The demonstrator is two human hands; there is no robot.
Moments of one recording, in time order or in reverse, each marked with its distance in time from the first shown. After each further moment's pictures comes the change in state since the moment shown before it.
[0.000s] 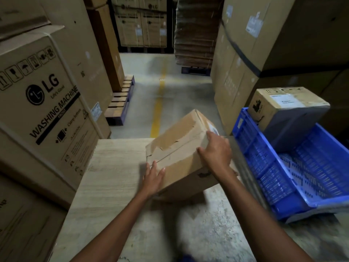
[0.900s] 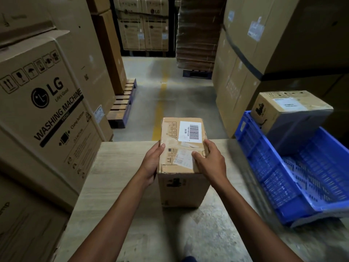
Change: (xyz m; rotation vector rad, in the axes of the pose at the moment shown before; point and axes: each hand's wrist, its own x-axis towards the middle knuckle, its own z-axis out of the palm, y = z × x) left_hand -0.032 0.084 -0.073 -0.927 -0.151 0.175; right_hand -0.029 -0.010 0.010 0.535 -0.095 0.063
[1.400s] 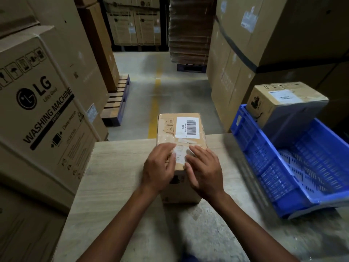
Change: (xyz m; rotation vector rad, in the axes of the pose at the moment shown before) left_hand -0.022 -0.014 0.025 1.009 0.207 0.891; right_hand -0.009 0.056 0.017 -0.369 0.242 -0.803
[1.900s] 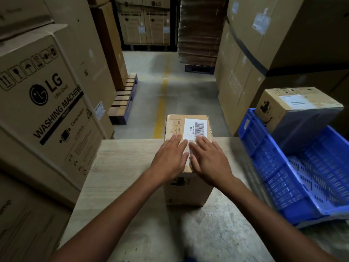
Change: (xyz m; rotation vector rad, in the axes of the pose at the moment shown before) left_hand 0.038 0.002 0.005 0.382 -0.513 -0.102; right_hand 0.048 0.007 -0.005 -0.235 -0.504 0.055
